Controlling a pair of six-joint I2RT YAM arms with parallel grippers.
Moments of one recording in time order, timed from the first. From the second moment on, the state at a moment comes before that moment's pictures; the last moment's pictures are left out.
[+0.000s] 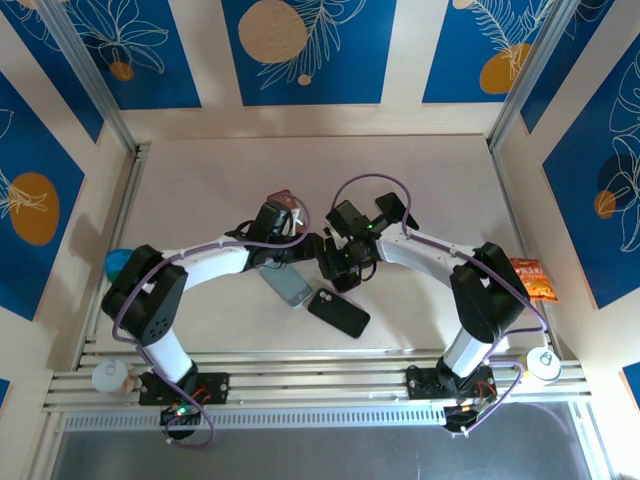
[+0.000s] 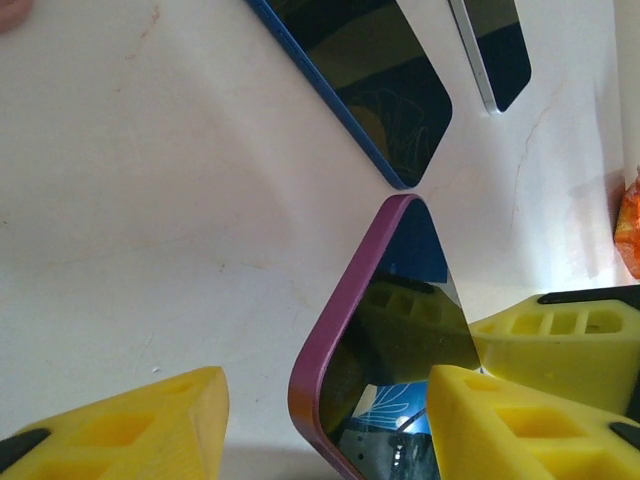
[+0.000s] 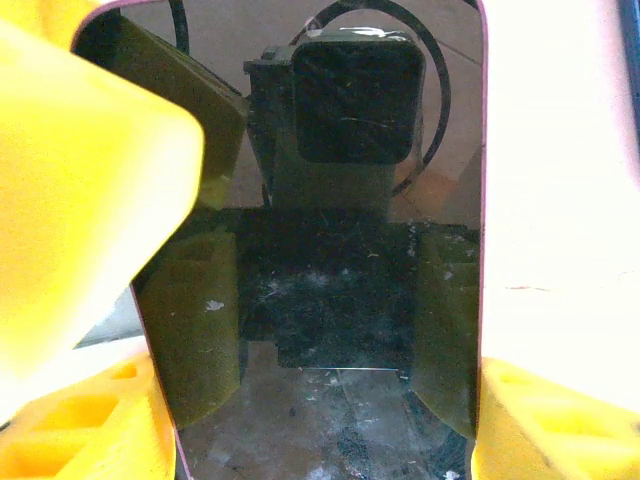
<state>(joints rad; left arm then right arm) -0.62 1.69 0.96 -0.06 0.38 -0.71 0.70 1.67 1.14 -0.69 -0.09 0.30</state>
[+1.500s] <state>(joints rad) -0.63 1.56 0.94 0.33 0.13 -0.94 0.33 1.28 0.62 -0.02 -0.57 0.86</state>
